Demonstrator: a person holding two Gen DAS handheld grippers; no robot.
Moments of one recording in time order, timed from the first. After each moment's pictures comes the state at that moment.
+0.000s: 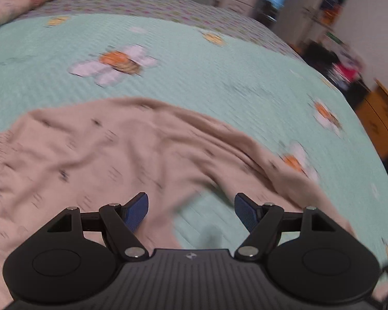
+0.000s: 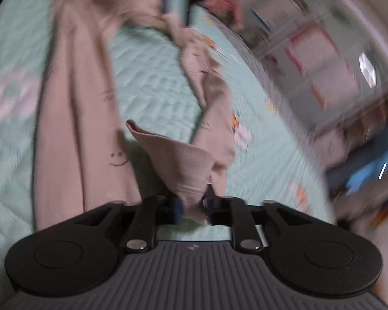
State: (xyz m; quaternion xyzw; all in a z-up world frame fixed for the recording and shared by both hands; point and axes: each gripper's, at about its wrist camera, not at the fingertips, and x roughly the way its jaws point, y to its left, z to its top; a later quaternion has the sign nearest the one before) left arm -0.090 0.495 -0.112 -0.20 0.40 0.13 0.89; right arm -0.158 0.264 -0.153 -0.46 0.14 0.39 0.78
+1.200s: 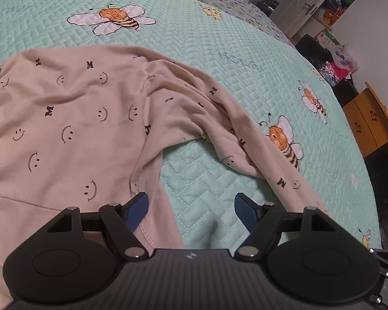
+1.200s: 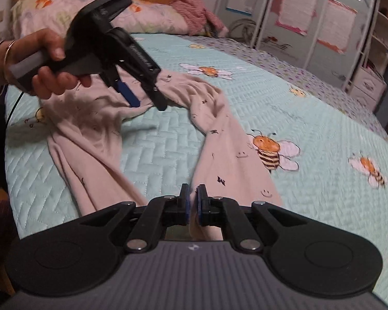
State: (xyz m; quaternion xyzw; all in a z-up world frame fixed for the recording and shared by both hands) left arm -0.112 0.499 -0.132 -0.29 0.42 0.09 0.86; right arm -0.164 0.299 -0.119 -0.24 0.23 0.48 0.81
